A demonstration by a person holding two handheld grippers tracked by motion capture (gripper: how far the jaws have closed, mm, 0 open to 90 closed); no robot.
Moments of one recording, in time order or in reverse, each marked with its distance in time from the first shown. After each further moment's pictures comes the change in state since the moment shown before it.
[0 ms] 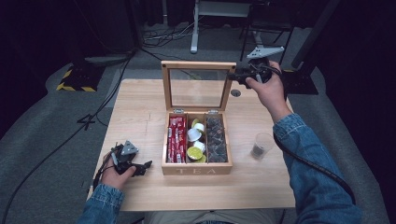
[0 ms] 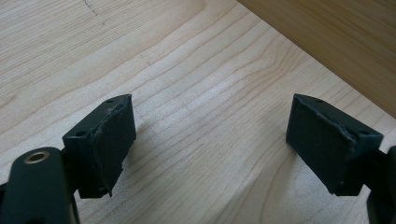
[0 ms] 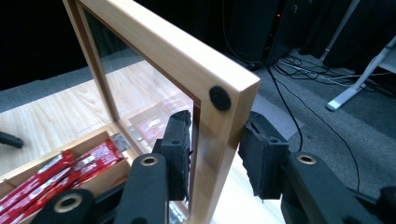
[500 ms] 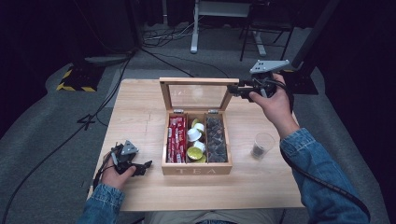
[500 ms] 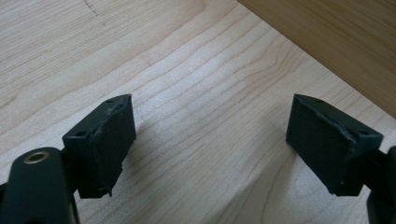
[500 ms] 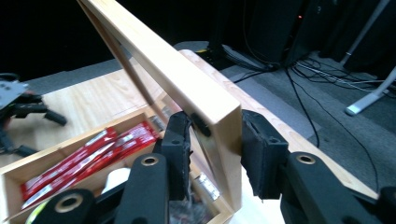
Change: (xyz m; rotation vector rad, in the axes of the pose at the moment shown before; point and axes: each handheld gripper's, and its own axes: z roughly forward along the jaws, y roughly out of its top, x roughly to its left) left arm 0.000 0.000 0.000 0.000 0.000 0.000; right arm 0.035 -0.020 -0.026 -0.003 0.069 -0.034
